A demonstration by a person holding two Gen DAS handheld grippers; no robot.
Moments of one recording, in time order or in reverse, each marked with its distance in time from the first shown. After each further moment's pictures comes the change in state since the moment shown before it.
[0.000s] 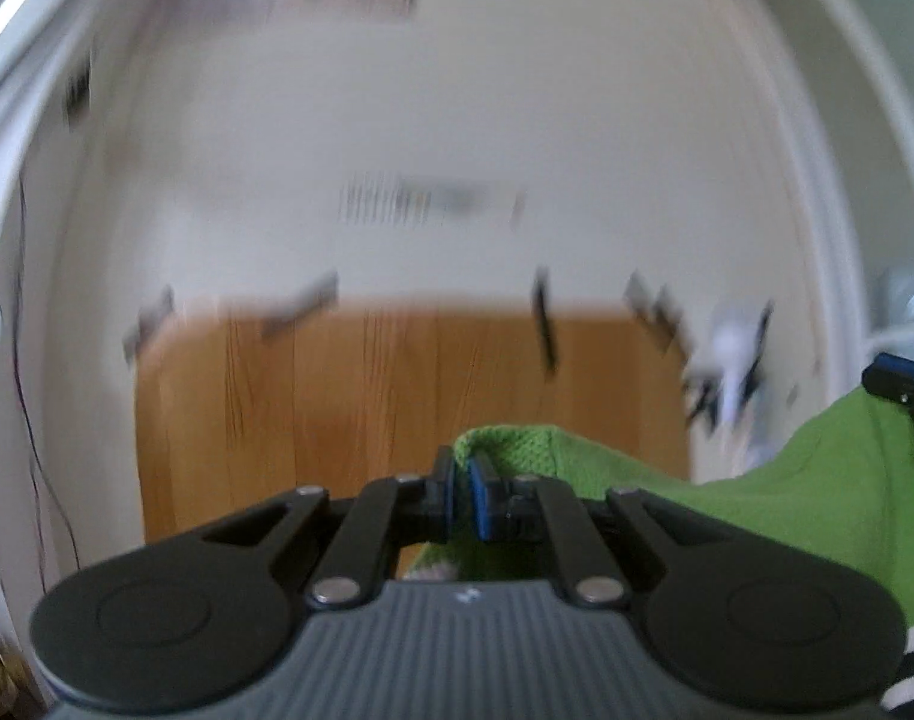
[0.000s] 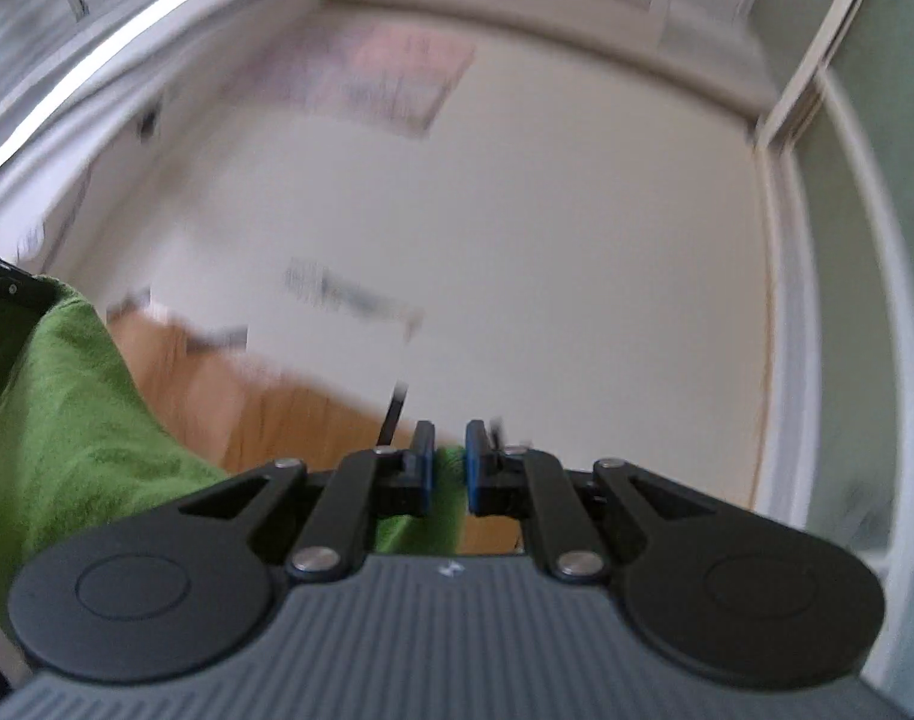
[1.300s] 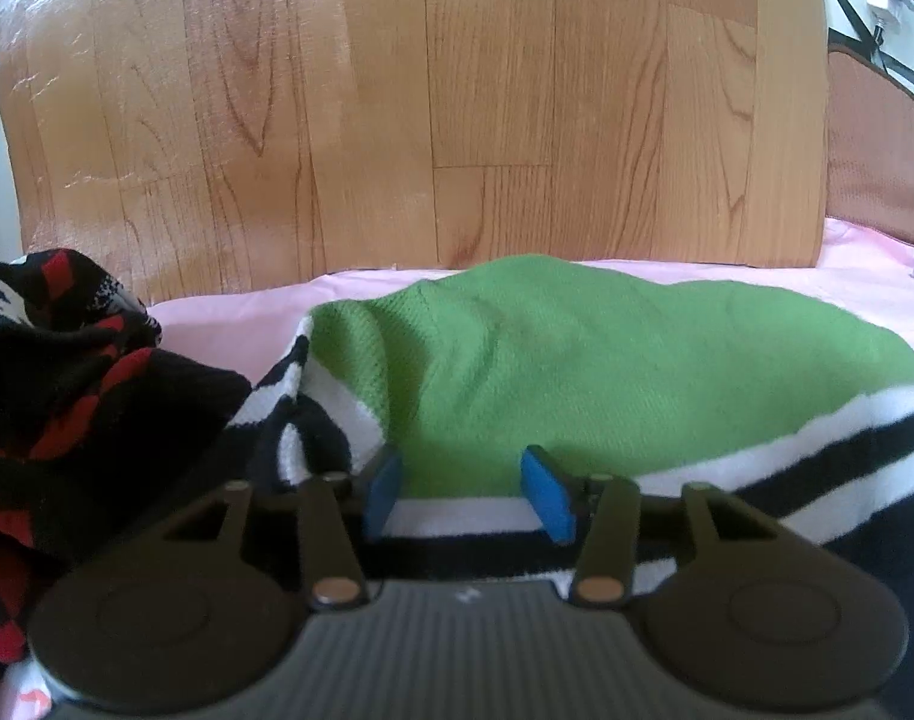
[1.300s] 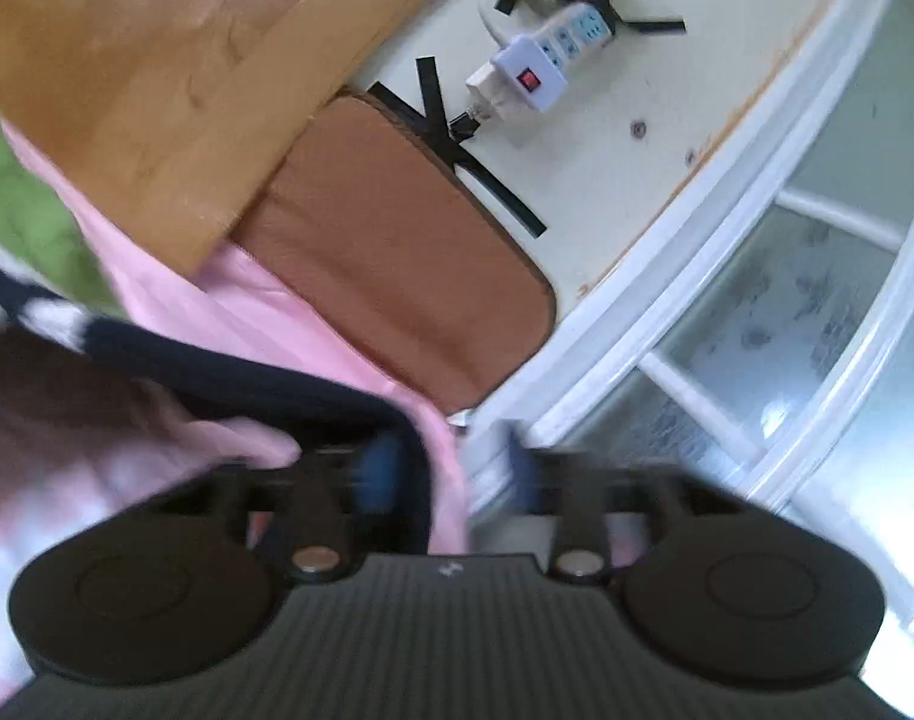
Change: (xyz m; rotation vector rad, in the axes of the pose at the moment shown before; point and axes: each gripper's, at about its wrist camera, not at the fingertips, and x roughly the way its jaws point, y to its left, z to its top) left arm 0.177 -0.009 -0.297 0.003 0.705 0.032; right arm 0.057 0.028 -0.309 -0.447 0.770 -0.251
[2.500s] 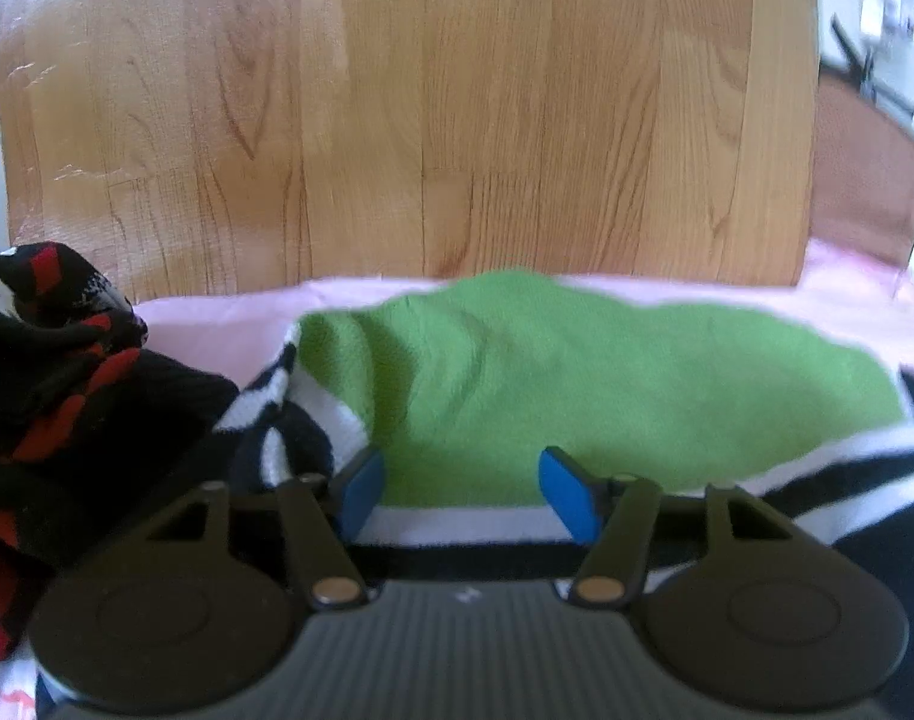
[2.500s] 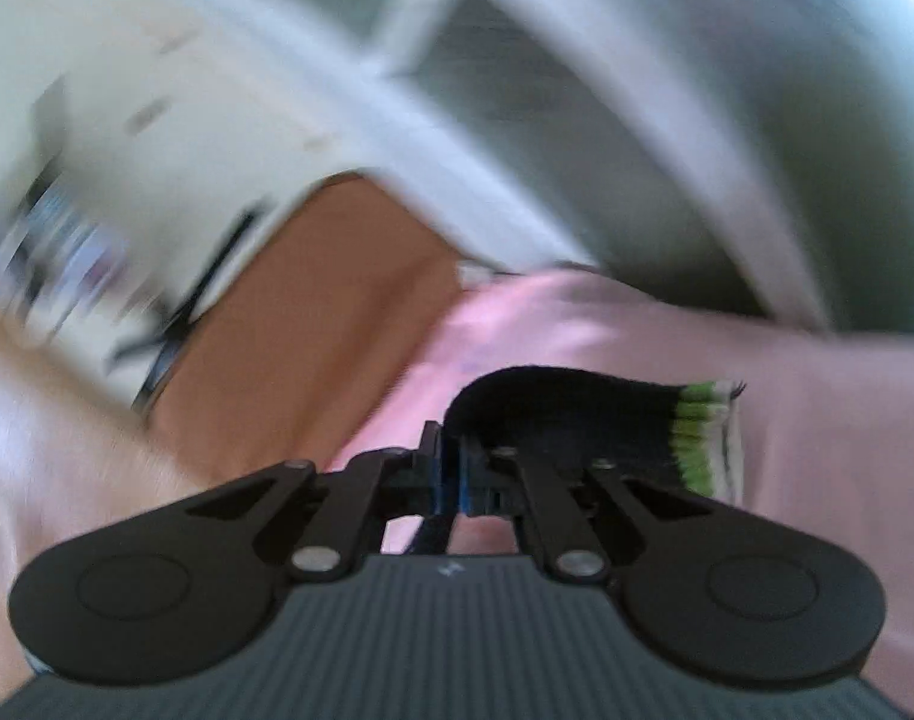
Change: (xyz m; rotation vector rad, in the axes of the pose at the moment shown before) left arm -0.008 0.011 -0.002 -0.044 -0.053 -0.071; right arm 0.071 -0.081 -0.063 1.518 0.143 0.323
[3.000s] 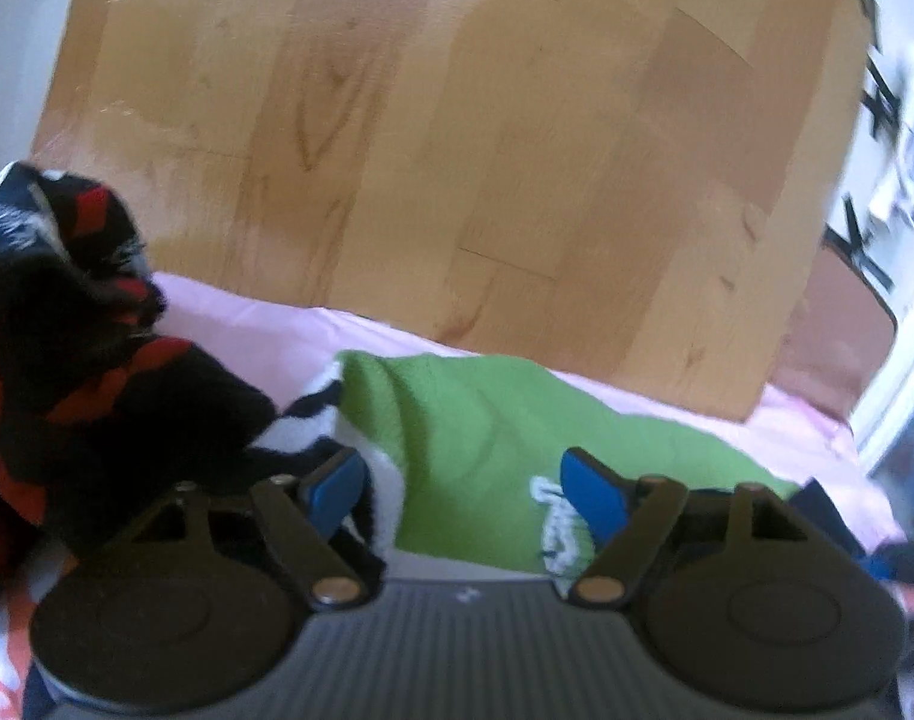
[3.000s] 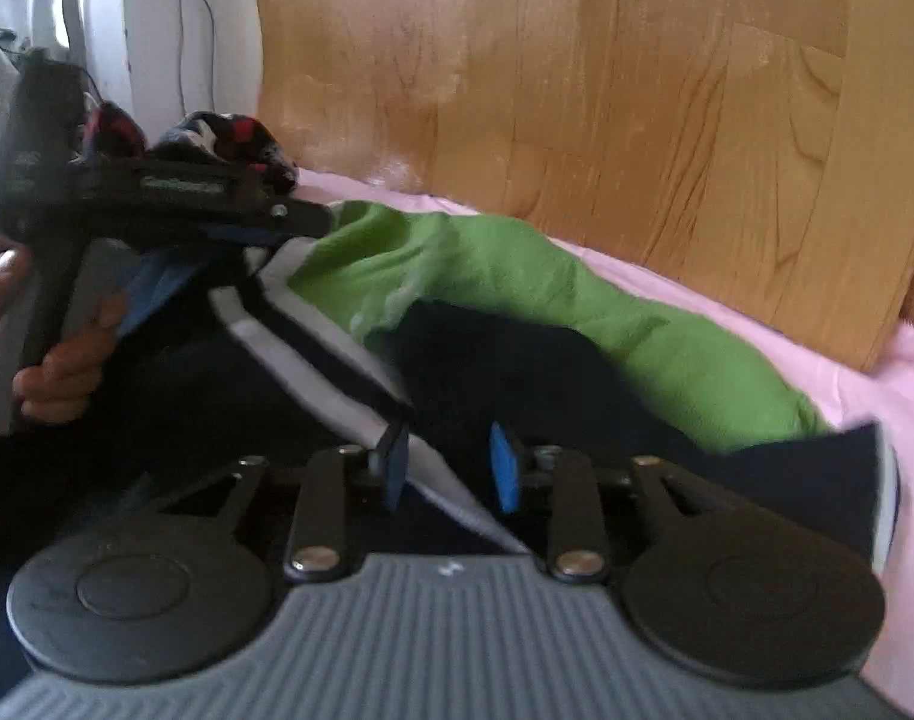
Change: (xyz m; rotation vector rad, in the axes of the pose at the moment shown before) left arm -0.013 0.046 0.006 -0.224 -0.082 -0.158; right arm 0.036 0.222 -0.232 -1.090 0.635 0.573
